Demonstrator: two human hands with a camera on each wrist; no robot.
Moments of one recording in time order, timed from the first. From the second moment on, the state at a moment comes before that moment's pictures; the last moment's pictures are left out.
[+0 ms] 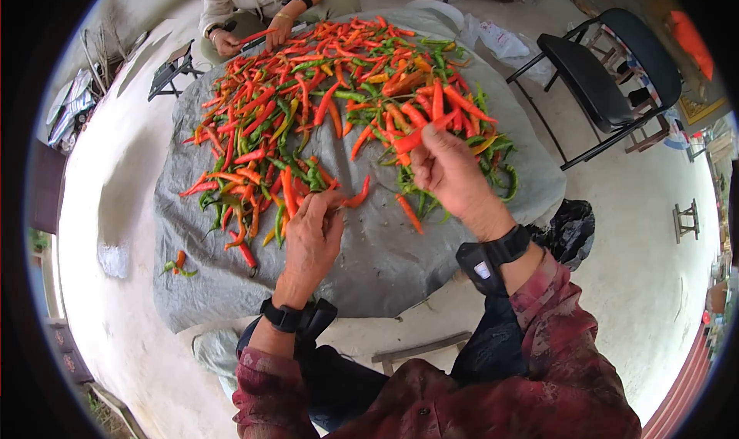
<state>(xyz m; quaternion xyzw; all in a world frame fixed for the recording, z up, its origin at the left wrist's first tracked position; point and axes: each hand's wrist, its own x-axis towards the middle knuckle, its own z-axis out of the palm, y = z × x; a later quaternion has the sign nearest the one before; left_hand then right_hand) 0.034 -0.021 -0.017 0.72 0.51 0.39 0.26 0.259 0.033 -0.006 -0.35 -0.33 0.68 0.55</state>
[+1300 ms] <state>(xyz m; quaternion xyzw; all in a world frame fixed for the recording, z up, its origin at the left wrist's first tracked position) 0.026 0.014 -0.033 0.75 0.64 0.15 -0.09 0.268 0.033 -0.011 -0.37 -0.41 0.67 0.50</state>
